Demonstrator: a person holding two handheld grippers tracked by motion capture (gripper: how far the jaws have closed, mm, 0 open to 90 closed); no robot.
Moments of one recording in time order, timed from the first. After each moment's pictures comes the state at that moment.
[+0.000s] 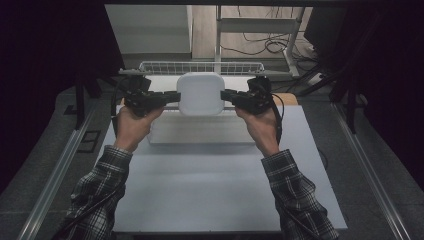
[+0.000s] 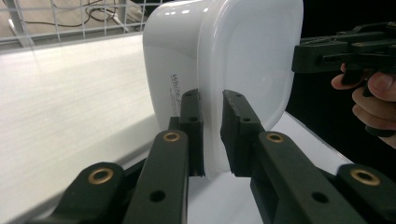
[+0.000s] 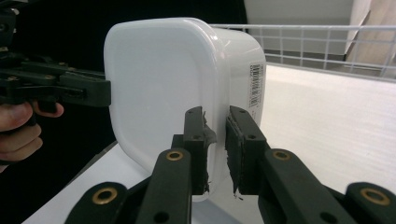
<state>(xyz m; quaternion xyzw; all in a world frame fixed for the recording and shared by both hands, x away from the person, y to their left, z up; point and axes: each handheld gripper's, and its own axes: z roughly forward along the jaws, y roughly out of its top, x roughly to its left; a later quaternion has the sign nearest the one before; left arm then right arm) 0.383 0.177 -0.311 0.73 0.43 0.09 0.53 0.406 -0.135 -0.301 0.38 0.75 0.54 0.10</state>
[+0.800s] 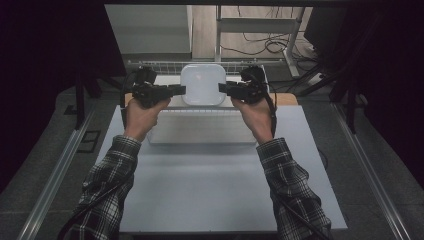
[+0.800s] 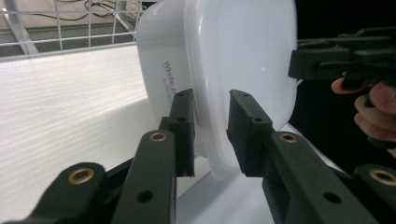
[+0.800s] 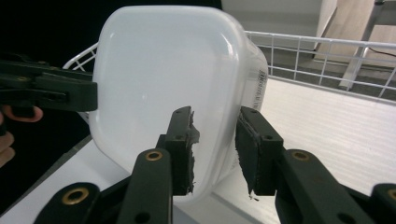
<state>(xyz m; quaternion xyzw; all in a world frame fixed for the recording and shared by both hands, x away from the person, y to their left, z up) 0.416 0.174 -0.319 0.71 0.44 0.07 0.54 0.436 -0.122 -0.298 0.40 0.75 0.50 0.14</state>
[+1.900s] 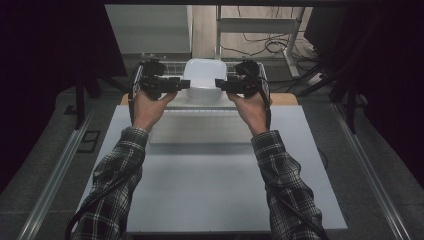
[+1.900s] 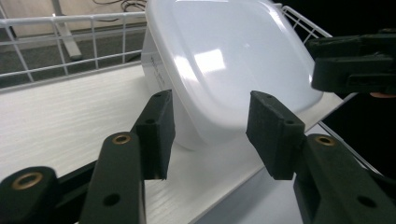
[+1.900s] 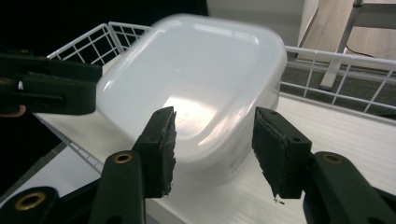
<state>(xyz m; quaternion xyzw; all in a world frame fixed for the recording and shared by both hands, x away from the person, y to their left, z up) 0.442 0.158 -0.314 0.73 0.47 0.12 0.48 0.460 -0.110 -0.300 0.41 0.76 0.48 0.17</state>
